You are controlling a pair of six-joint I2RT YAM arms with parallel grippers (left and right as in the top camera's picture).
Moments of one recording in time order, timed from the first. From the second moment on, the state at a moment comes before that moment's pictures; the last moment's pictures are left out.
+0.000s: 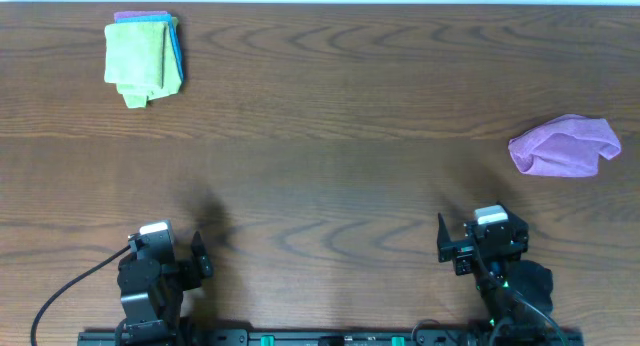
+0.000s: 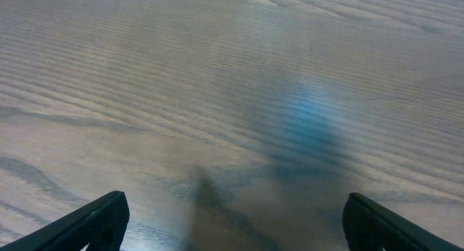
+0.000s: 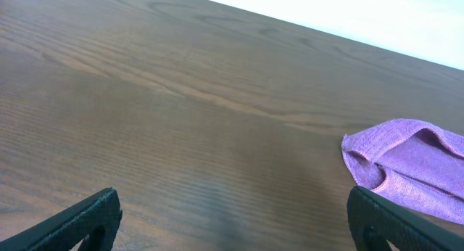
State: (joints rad) left arm 0.13 0.01 0.18 -0.81 -0.03 -0.06; right arm 0.04 0.01 0.13 -0.47 -0.06 -0.20
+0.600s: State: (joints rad) left arm 0.13 0.01 0.18 -0.81 -0.03 -0.06; right arm 0.04 0.01 0.13 -0.26 -0.11 -0.18
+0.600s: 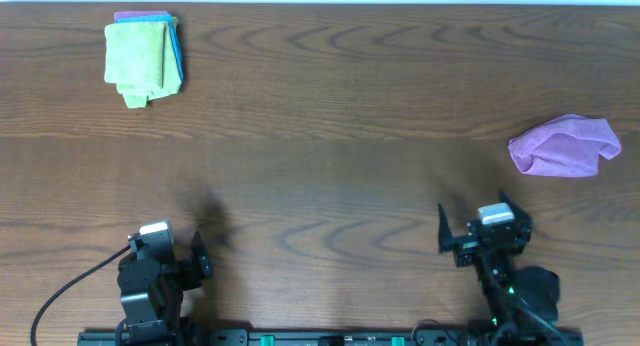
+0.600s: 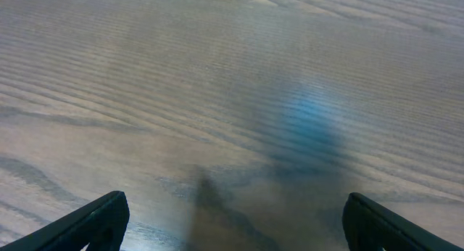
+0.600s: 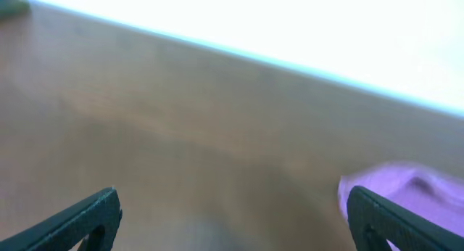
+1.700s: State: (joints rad) left arm 0.13 0.01 0.18 -0.81 -0.03 -0.06; right arm -0.30 1.43 0.78 -0.11 0.19 0.34
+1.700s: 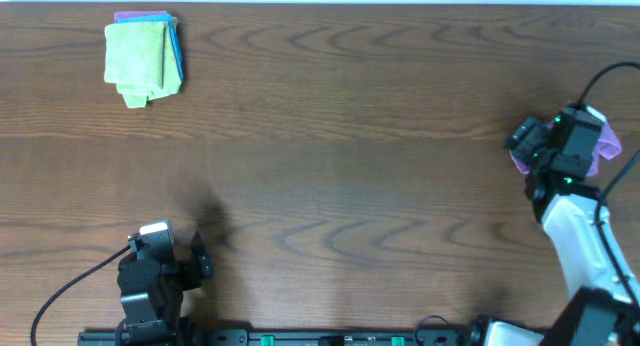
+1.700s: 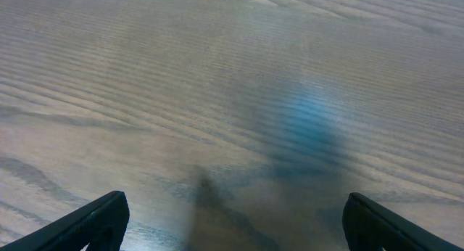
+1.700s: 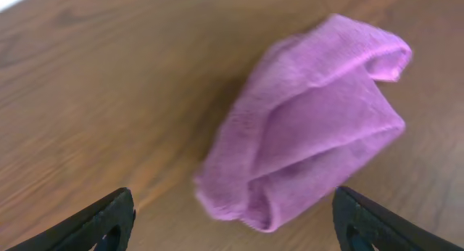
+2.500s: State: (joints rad) left arm 0.13 0.01 0.18 -0.81 -0.03 -0.06; right arm -0.50 1.76 0.80 0.25 -0.27 0.36
